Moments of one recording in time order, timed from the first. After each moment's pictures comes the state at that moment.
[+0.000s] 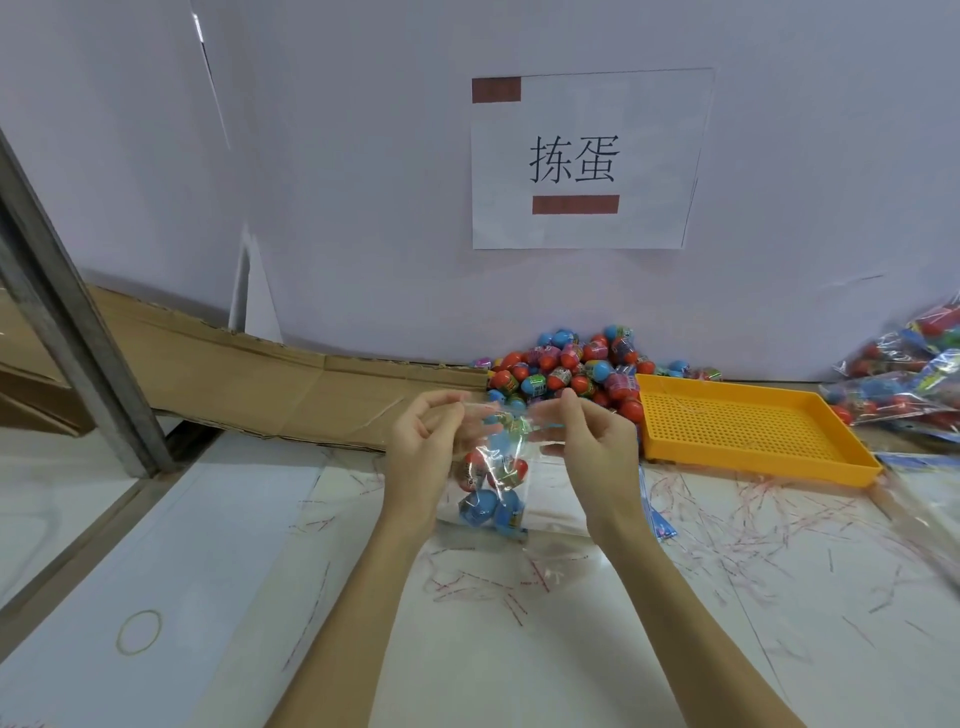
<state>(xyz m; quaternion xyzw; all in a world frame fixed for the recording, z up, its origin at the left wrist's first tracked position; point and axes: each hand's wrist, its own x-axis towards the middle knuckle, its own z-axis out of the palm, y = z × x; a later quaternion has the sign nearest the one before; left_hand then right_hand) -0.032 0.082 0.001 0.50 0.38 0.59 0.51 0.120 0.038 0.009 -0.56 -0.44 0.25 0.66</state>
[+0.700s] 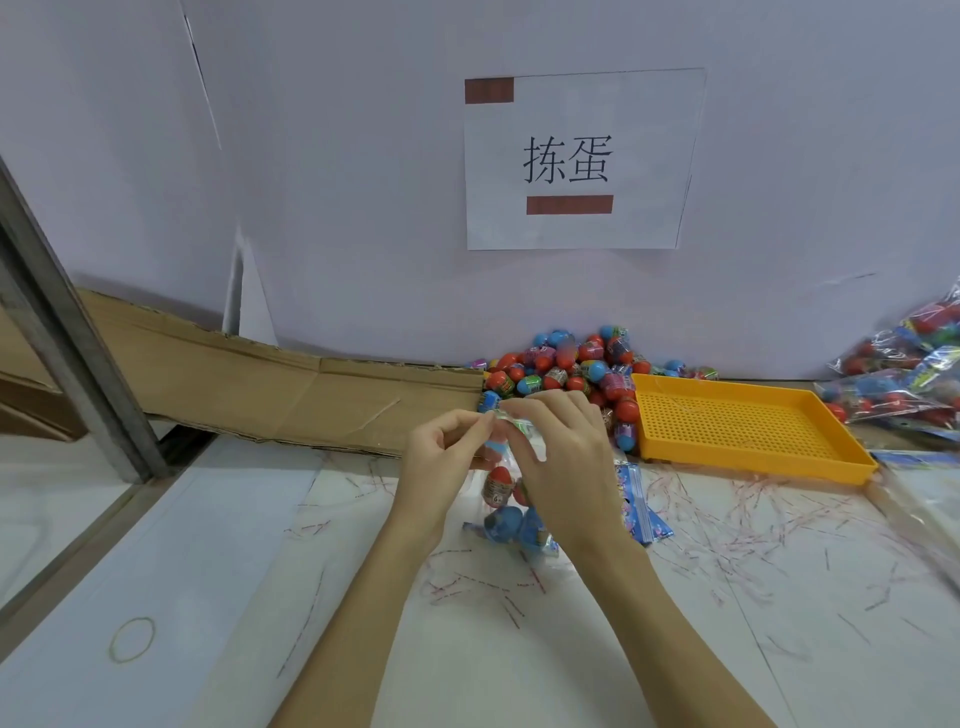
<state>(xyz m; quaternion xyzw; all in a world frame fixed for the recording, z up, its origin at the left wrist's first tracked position) -0.024 0.077 -0.004 0.55 0.39 0.51 0.53 0.112 0.038 0.001 -0.55 -0.65 -0.18 0.49</state>
